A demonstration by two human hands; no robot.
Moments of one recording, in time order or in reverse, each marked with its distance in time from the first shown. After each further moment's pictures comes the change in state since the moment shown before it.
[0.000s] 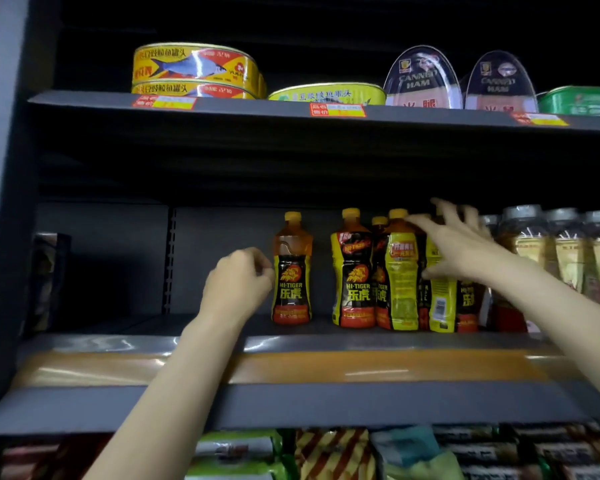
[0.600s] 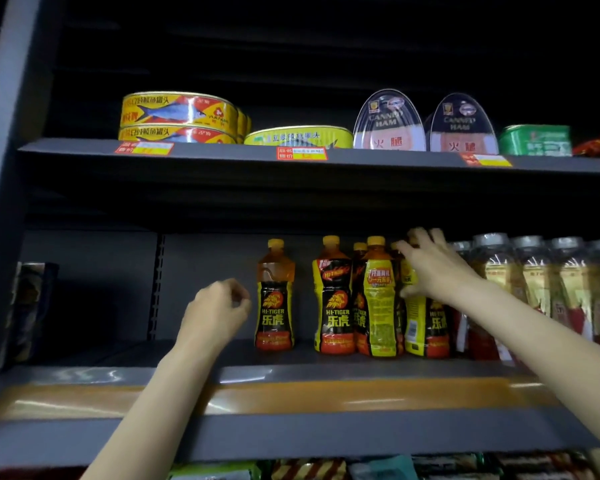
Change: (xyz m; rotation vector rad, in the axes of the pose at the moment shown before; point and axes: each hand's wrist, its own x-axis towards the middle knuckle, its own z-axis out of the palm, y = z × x) left_hand -0.003 0.005 0.000 0.049 -0.019 -0.028; right_hand 0.011 0.017 -0.001 -0.061 0.062 -0.118
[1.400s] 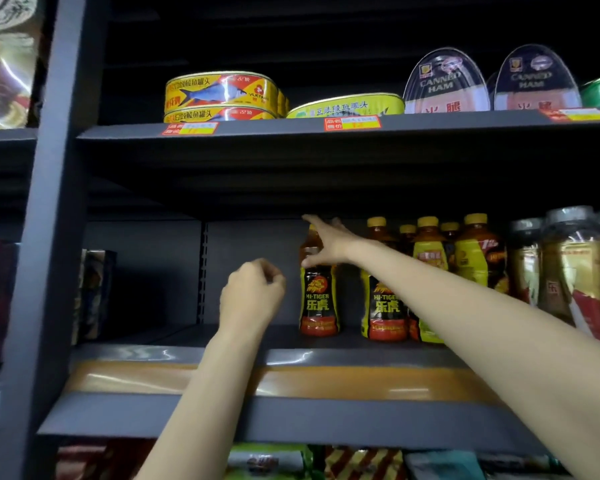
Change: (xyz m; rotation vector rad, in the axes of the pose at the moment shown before) left_hand 0.001 -0.007 -0.004 -0.062 0.127 -0.113; right_hand 0.085 -0.163 0.004 0.635 -0.211 -0.203
